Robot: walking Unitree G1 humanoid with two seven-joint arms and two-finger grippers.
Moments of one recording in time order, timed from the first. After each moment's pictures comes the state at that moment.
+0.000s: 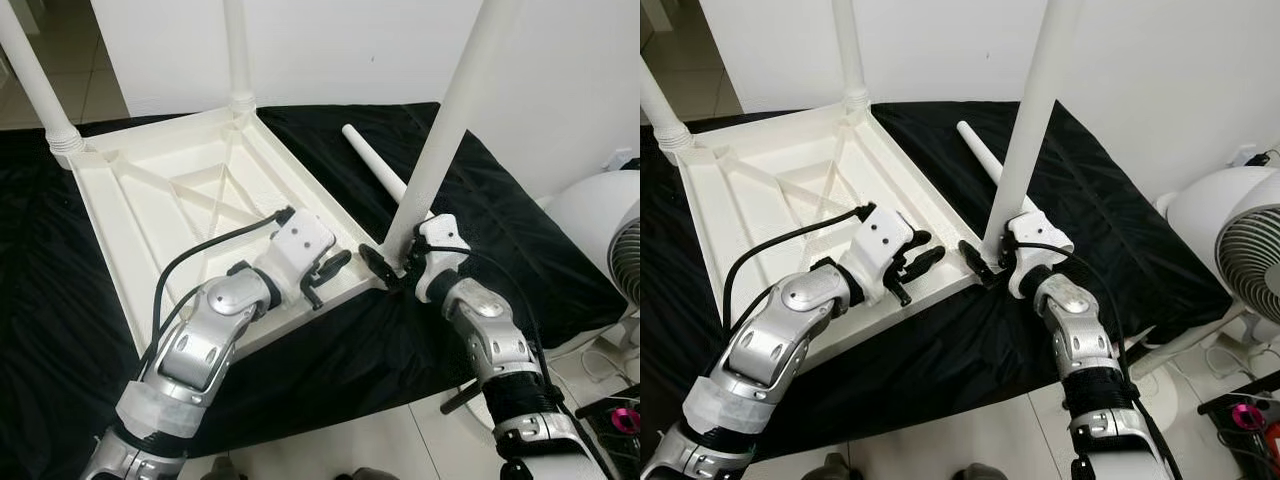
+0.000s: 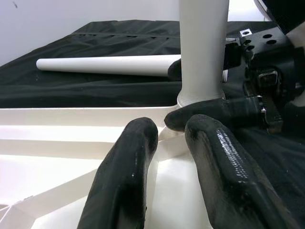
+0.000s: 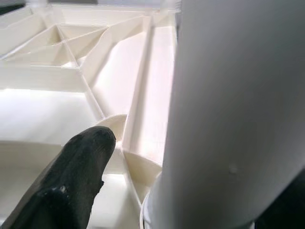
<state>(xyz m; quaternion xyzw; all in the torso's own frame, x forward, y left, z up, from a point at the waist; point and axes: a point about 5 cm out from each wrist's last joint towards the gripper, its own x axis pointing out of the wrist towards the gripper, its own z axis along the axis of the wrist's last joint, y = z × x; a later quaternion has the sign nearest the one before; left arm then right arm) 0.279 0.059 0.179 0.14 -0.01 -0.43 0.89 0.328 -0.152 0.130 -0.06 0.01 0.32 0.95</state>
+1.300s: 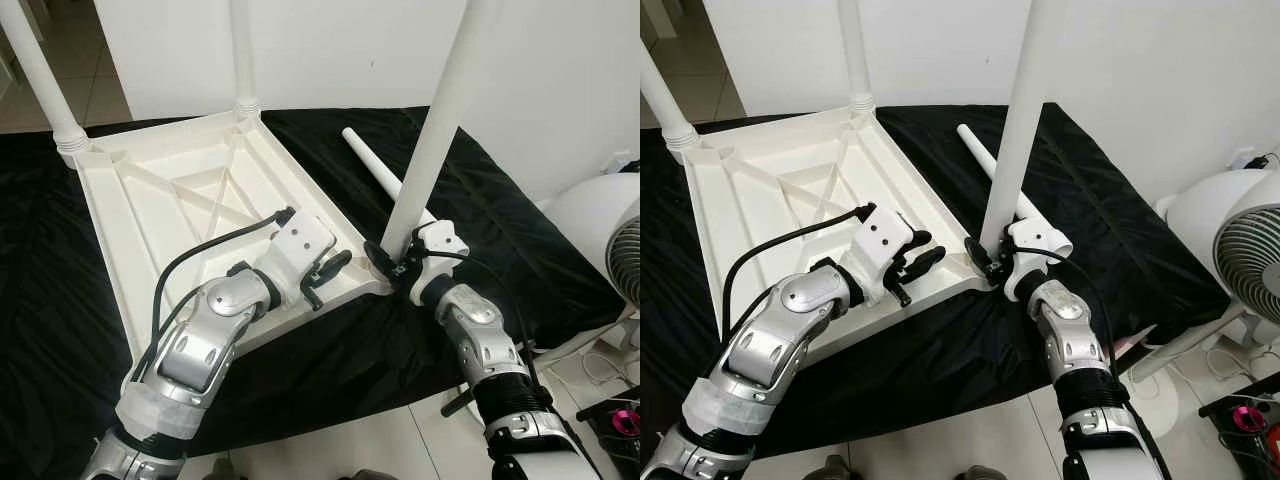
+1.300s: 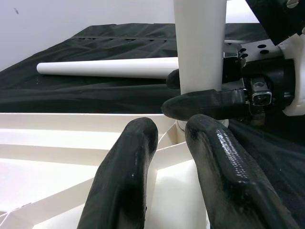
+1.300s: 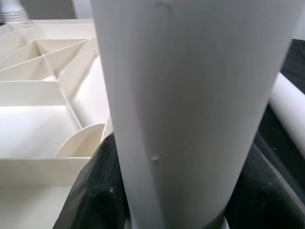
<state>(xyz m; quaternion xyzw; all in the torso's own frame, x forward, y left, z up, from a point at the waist) 0.278 0.059 0.178 0.14 -0.01 -0.43 0.89 0.325 -0.142 0.116 -0.02 0.01 0.24 0.97</state>
